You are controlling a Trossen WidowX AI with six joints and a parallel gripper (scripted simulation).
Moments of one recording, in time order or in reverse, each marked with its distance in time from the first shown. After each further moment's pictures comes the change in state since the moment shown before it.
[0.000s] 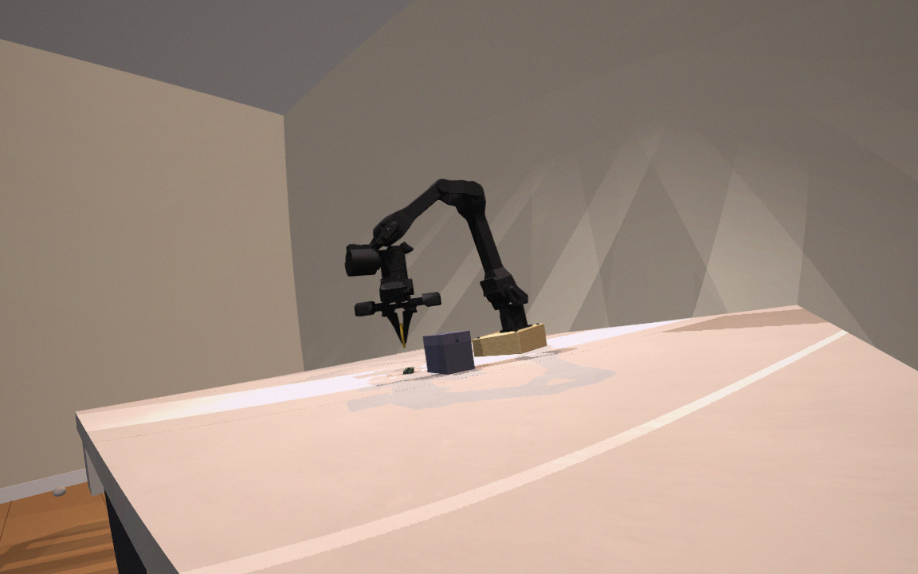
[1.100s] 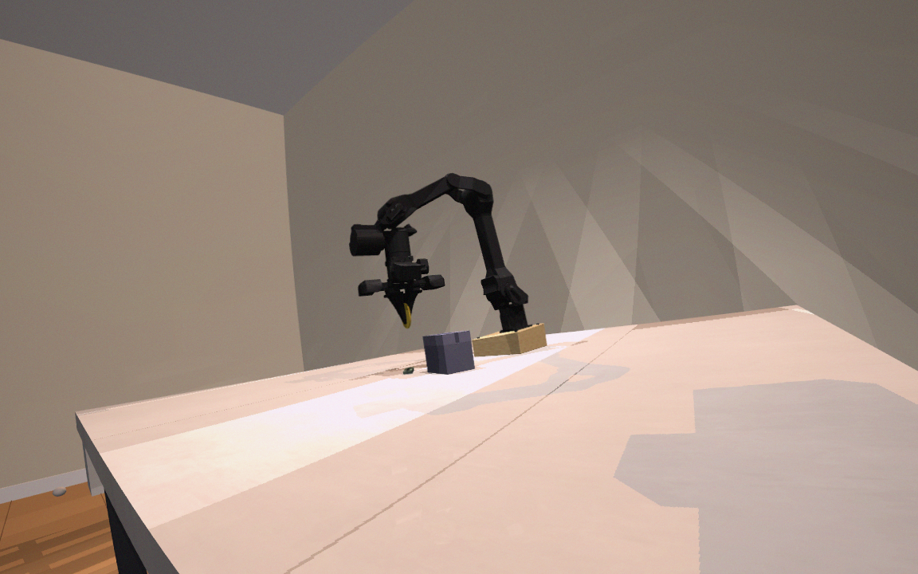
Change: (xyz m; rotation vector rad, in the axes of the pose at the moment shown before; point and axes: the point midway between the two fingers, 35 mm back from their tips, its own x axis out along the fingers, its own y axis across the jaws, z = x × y) arm -0.042 0.012 -0.004 -0.399 -0.004 -0.010
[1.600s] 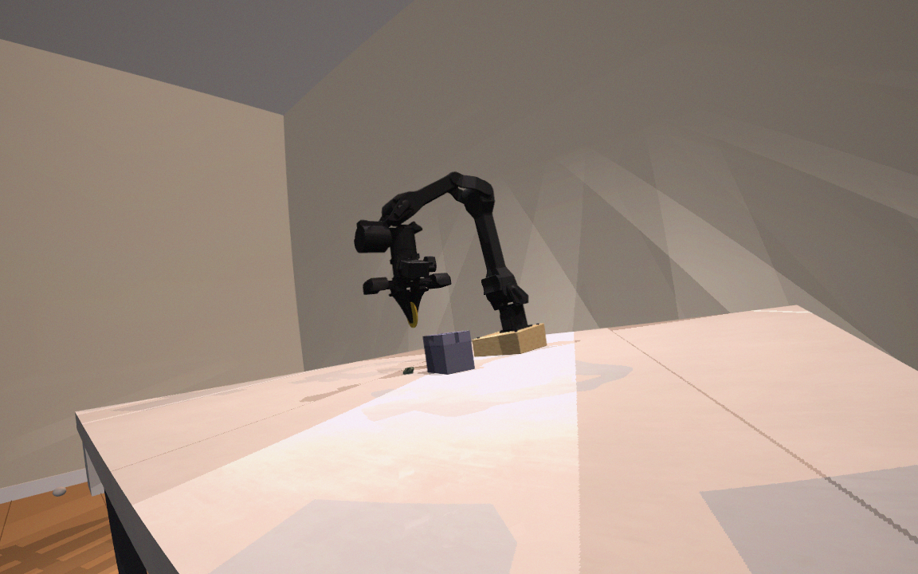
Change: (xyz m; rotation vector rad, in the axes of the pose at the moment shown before) arm 0.000 0.006 0.024 -0.033 -0.007 0.003
